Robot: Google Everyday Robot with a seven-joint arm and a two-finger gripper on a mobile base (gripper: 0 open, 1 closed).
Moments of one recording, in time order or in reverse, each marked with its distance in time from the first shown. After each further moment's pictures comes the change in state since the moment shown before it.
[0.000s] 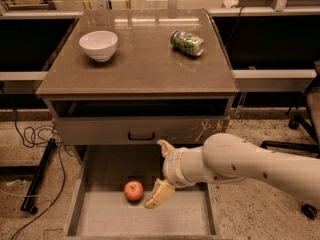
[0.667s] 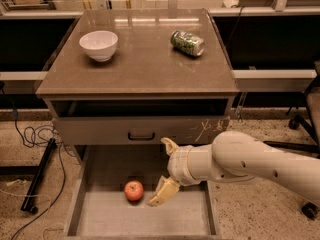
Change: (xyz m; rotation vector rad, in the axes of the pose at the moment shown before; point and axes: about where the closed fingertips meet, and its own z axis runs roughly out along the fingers) arm -0.002 -0.004 -0.014 -0.003 -0.047 0.024
